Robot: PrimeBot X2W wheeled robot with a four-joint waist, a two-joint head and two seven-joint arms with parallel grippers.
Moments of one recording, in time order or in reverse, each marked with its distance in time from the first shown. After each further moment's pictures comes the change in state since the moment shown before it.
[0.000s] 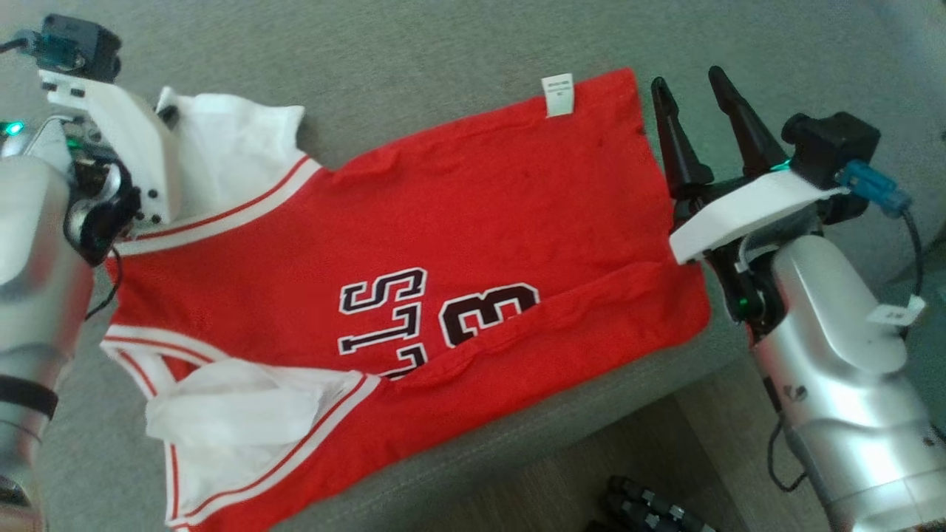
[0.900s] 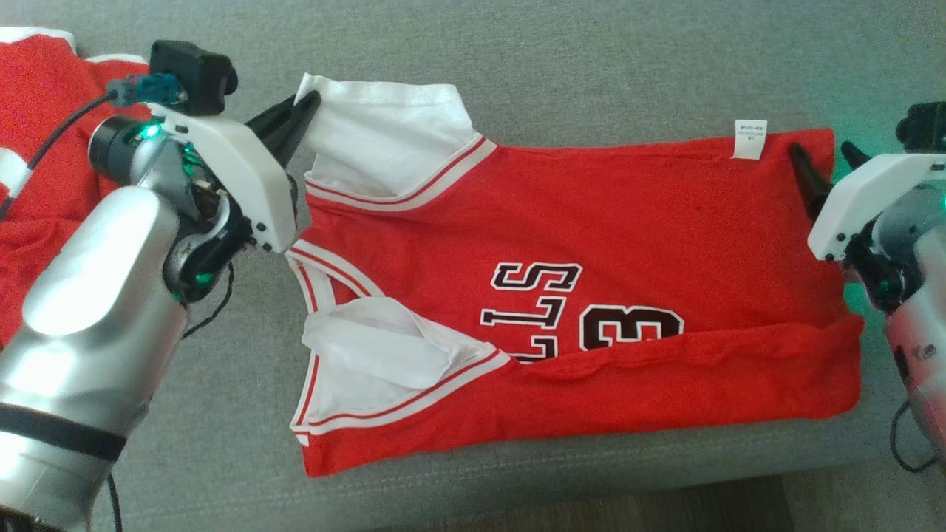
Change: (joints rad) left arm 0.109 -0.043 -0.101 -0.312 -0.148 0.002 -0.201; right arm -0.142 -0.230 -0.002 0.390 0.125 0.000 0.326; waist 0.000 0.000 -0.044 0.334
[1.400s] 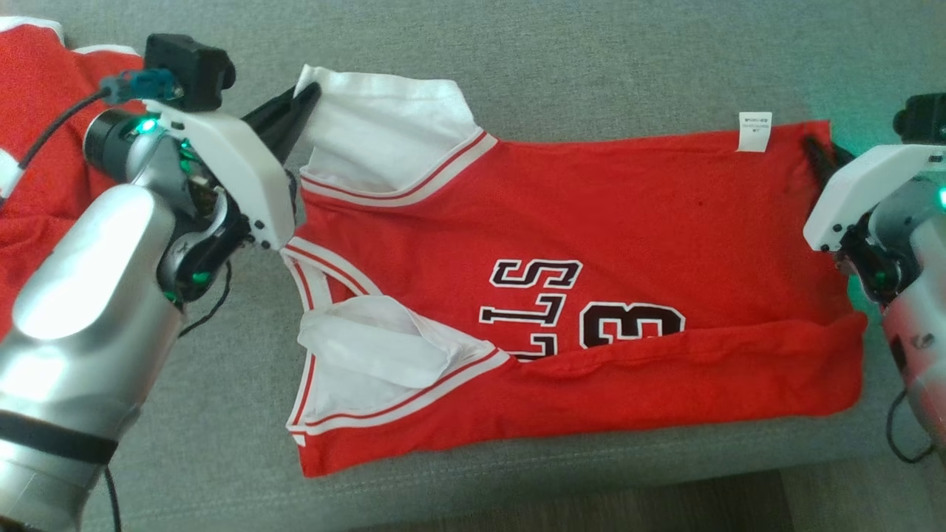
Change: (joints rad) left arm 0.009 0.021 -0.001 -0.071 -0.010 0.026 0.012; right arm -0.035 0.000 0.053 0.040 0.072 0.000 -0.007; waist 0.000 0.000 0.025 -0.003
